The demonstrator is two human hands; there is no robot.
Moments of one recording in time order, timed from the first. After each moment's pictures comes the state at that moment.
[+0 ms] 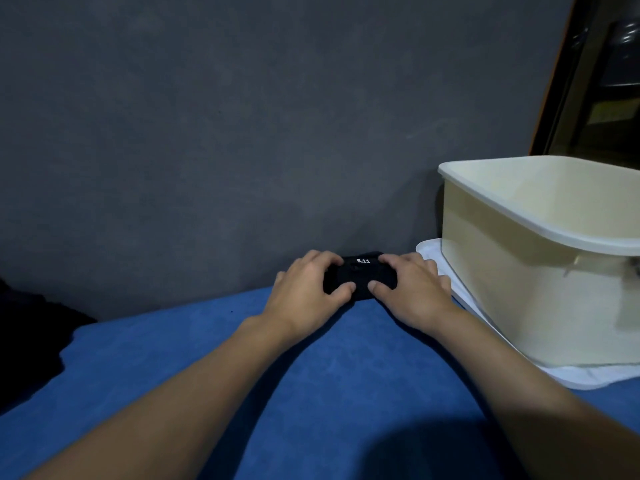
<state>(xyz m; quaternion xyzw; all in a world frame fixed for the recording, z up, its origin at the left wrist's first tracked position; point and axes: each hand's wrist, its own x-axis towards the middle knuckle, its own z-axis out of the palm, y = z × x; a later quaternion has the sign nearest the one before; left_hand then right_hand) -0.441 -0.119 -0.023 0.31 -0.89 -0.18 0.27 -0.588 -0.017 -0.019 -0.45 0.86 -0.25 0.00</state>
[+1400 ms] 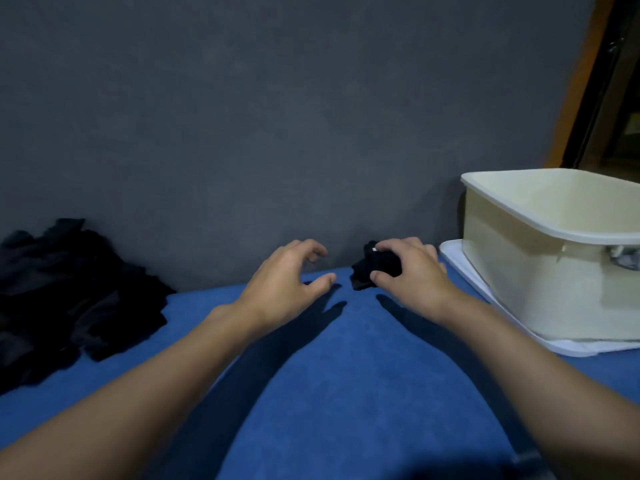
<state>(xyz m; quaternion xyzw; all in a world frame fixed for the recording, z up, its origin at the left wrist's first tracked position) -0.327 -0.090 0.020 0.30 -0.89 -0.15 0.30 -0.519 0.012 0.019 -0.52 0.78 -0.34 0.02</state>
